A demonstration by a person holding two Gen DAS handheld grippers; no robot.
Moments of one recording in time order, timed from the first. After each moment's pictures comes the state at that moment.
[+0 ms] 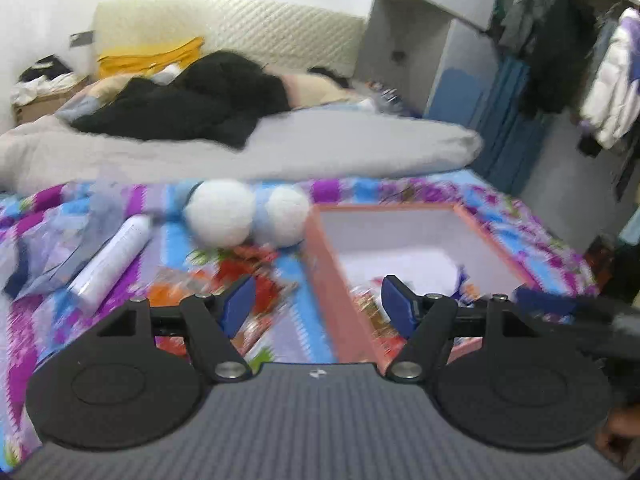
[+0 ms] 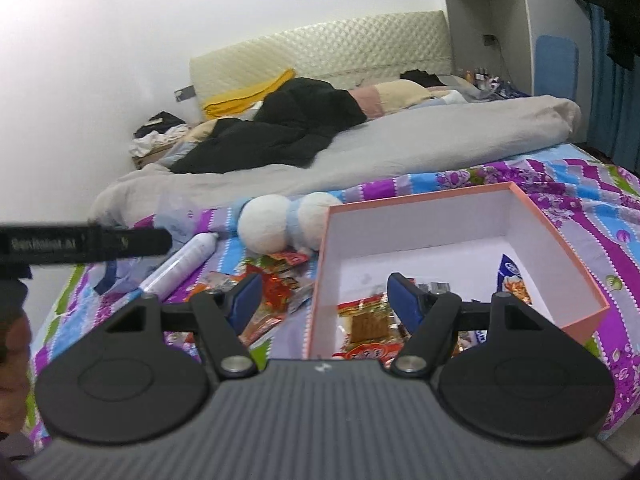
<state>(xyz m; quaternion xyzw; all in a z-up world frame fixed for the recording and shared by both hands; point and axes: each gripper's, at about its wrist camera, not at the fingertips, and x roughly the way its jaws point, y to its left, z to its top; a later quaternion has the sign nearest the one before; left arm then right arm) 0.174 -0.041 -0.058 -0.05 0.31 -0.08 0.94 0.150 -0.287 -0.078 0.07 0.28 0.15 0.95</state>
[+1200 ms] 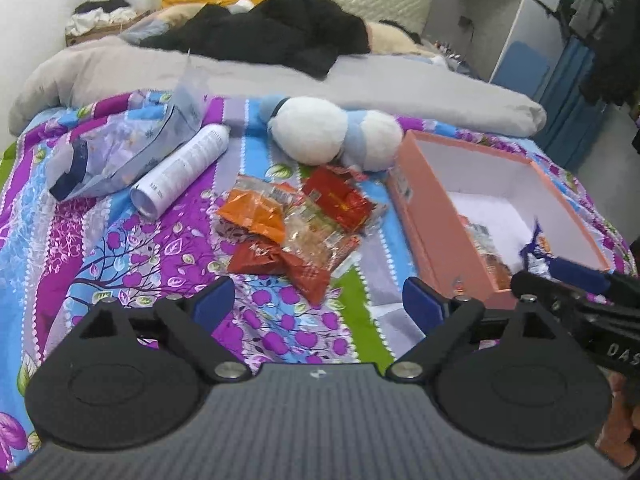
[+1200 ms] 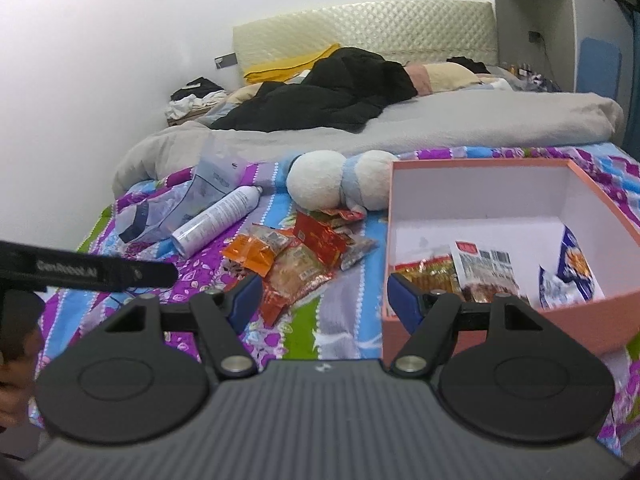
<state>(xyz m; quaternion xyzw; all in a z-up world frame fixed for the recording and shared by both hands) 0.164 0.033 -0.135 -0.09 0.39 -0.01 0.92 0.135 -0.222 -0.123 0.03 0.29 0.20 0.94</state>
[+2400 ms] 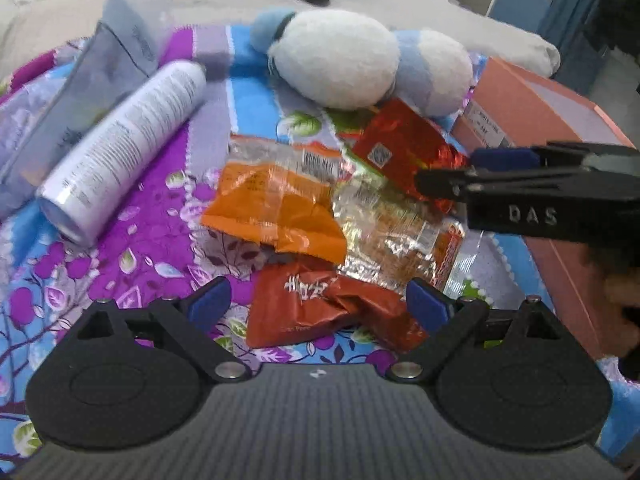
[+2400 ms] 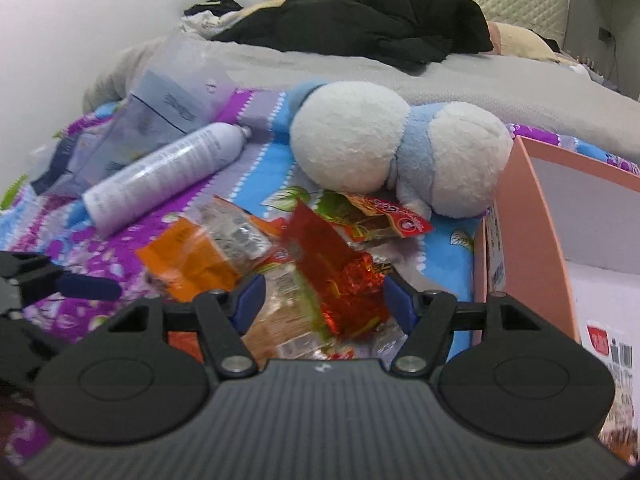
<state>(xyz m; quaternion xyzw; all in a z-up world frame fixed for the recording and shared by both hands) 0.323 0.082 -0.279 -0.05 0.45 -0.06 0.89 0.334 -0.104 -0.236 -0.07 0.35 0.23 0.90</state>
